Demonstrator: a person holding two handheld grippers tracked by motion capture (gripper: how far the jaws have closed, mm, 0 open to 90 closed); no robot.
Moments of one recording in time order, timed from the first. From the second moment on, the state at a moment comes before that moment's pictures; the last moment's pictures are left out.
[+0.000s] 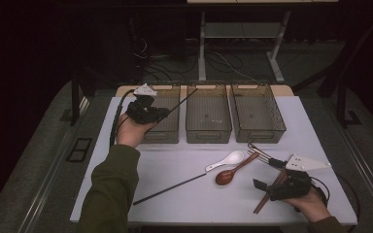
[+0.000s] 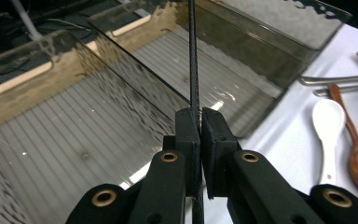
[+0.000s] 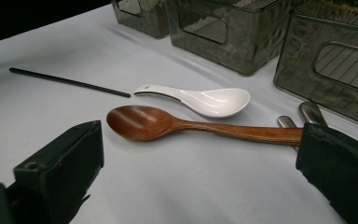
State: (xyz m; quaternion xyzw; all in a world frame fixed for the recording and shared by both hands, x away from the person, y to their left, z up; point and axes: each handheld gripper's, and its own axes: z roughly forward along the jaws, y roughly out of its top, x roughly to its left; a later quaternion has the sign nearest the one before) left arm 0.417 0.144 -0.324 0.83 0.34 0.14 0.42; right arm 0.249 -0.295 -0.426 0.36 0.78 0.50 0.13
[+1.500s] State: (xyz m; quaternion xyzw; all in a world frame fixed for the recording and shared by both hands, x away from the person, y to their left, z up) left arm 0.480 0.167 -0.383 0.79 0.48 0.18 0.35; right arm 0.247 -0.295 -0.425 0.35 0.77 0.51 0.12
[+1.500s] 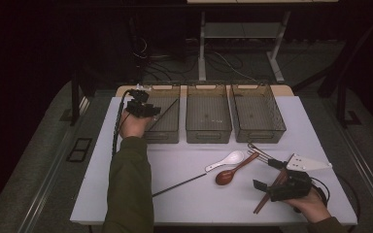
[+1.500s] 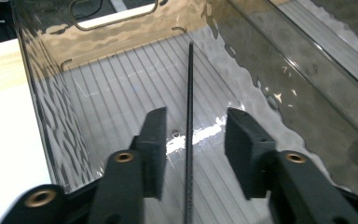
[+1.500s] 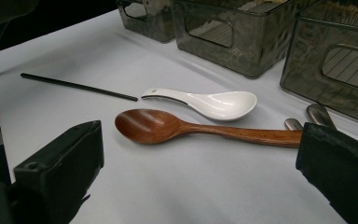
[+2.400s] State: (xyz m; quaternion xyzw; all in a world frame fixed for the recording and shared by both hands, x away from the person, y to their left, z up) left arm 0.448 0.171 -0.343 0.80 0.37 0.14 0.45; right arm 0.247 -0.294 -0.426 0.35 0.78 0.51 0.13
